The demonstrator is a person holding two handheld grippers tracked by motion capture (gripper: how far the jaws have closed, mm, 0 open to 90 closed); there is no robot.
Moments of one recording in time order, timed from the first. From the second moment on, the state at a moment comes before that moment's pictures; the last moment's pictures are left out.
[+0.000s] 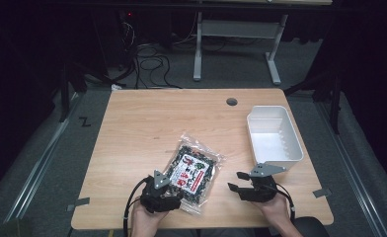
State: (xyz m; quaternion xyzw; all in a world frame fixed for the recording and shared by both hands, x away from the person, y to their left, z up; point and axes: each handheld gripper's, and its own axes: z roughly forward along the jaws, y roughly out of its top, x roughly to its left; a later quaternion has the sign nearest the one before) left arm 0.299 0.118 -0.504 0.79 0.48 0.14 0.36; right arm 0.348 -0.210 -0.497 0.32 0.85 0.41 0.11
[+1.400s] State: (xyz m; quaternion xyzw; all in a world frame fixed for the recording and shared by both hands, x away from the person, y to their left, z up) left arm 0.345 0.093 -0.506 0.79 0.52 0.14 0.28; right arm 0.350 -0.212 -0.500 0.34 0.85 0.39 0.14
